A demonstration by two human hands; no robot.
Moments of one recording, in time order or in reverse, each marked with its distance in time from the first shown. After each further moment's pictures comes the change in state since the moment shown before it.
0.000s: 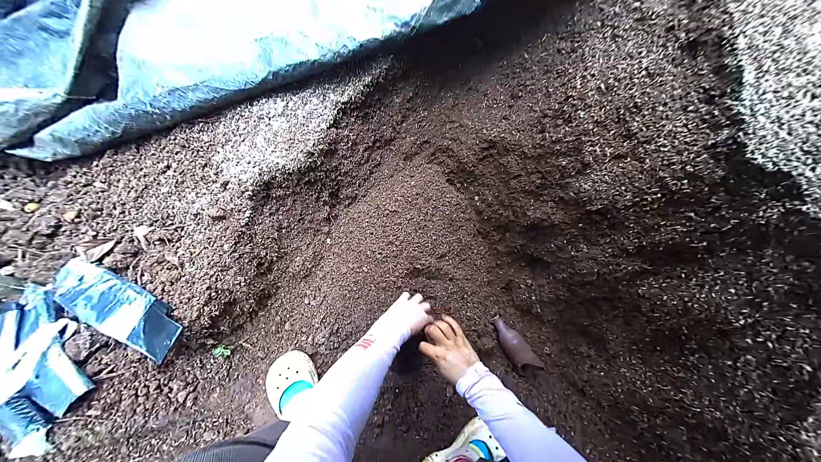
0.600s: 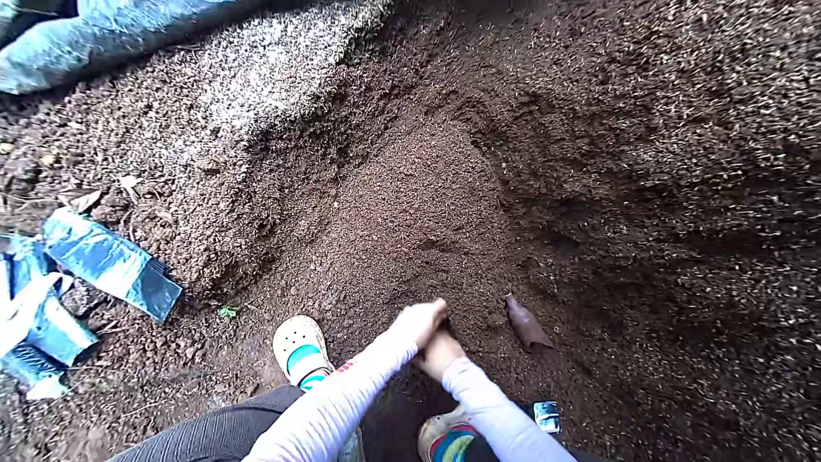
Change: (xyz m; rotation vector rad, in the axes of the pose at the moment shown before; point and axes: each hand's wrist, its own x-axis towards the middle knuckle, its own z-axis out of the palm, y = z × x) left_hand -0.049 0.037 0.021 -0.634 0.106 -0.243; right_hand 0.013 -0.055 0.021 0.207 -0.525 0.400
